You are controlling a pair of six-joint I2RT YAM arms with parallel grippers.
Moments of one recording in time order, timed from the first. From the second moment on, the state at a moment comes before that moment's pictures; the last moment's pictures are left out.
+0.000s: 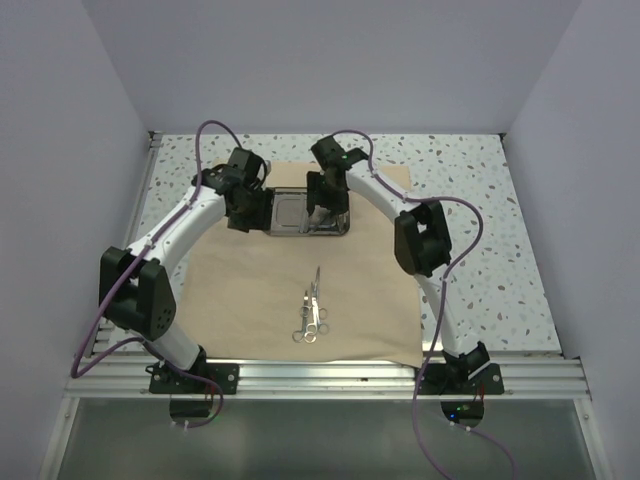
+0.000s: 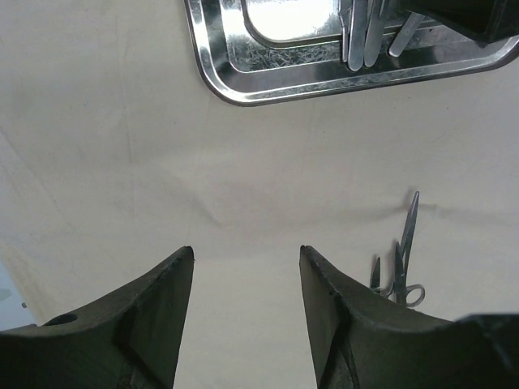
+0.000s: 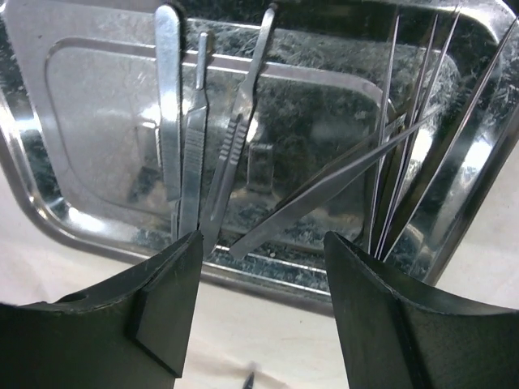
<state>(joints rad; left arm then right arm) -0.37 1.63 1.38 -0.88 0.00 -0.26 0.57 2.43 2.22 -0.94 -0.05 0.55</state>
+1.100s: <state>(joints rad) -0.31 1.62 1.38 -0.88 0.03 -0.25 0.57 2.61 2.47 -1.07 0.11 0.54</state>
